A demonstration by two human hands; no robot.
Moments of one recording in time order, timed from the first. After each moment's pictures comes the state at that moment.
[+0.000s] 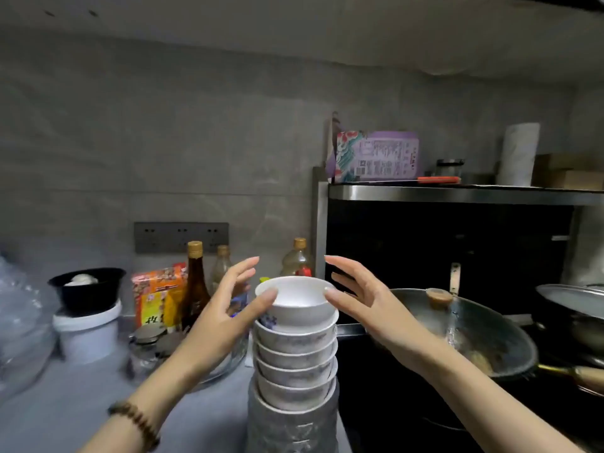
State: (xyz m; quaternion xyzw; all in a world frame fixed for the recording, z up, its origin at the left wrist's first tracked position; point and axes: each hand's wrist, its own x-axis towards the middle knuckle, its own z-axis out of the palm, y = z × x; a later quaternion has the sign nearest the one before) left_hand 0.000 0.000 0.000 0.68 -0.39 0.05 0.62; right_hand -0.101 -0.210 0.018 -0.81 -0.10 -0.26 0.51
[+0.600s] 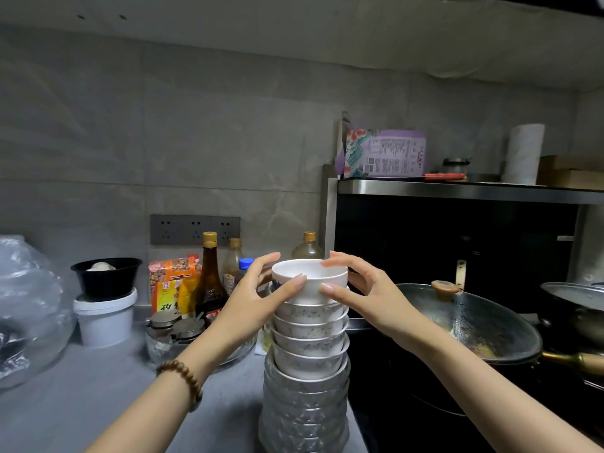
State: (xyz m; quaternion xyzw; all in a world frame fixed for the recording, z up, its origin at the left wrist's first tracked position) left_hand 0.000 -0.009 -0.012 0.70 -0.36 0.02 0.62; right_hand -0.097 -0.193 0.005 -0.83 -0.12 -0.29 0.47
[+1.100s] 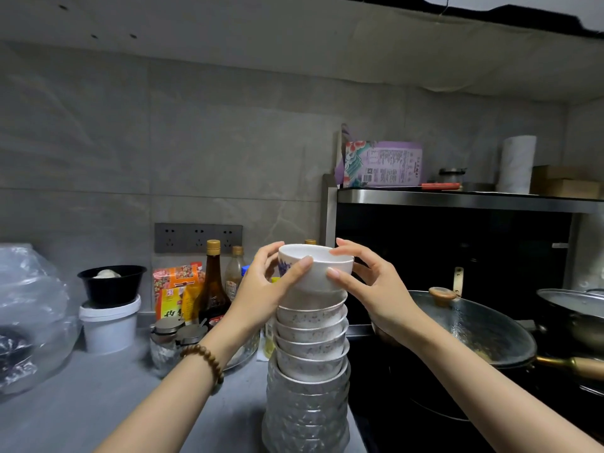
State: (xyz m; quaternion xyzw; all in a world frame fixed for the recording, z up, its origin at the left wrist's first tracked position) left_hand -0.014 -0.018 0.013 0.63 -0.38 0.05 0.68; right_hand -0.098 -0.186 0.018 -0.76 -0.14 -0.36 0.53
